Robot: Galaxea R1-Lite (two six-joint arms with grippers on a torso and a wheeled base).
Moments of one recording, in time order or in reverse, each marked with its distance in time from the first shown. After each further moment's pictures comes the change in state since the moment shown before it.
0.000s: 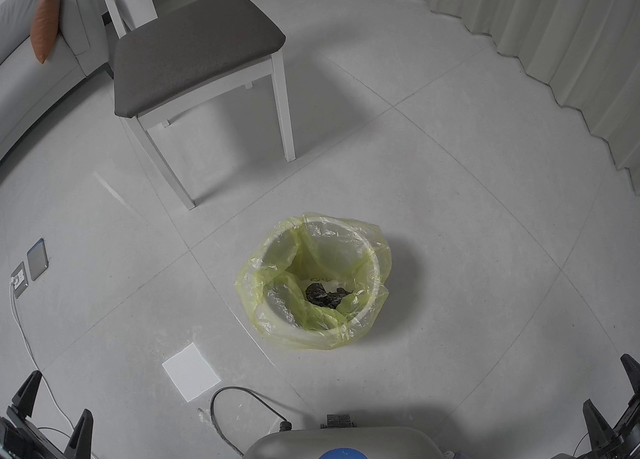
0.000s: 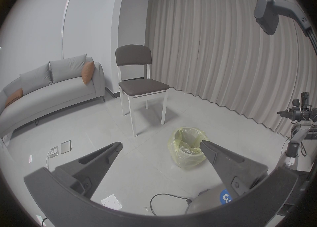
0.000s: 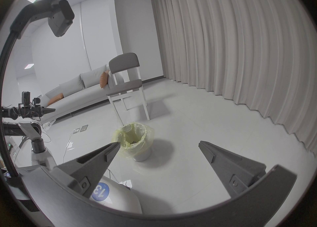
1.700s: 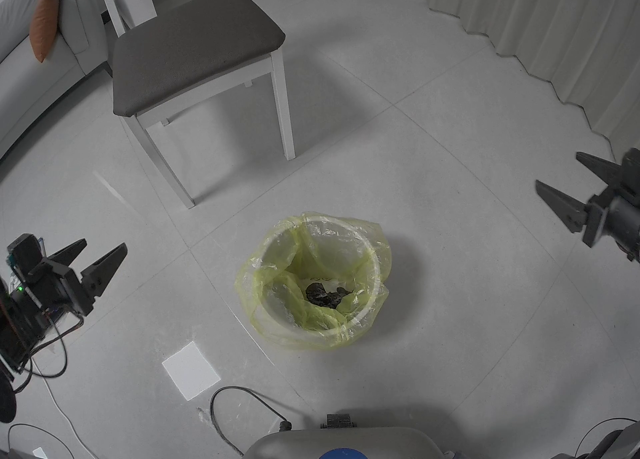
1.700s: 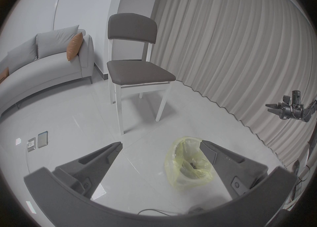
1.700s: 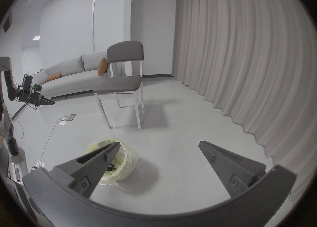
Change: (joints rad) left arm 0.060 1.124 -0.228 -0.739 -0.153 -0.109; right arm 0.224 1.124 -0.564 -0.519 -0.200 -0.244
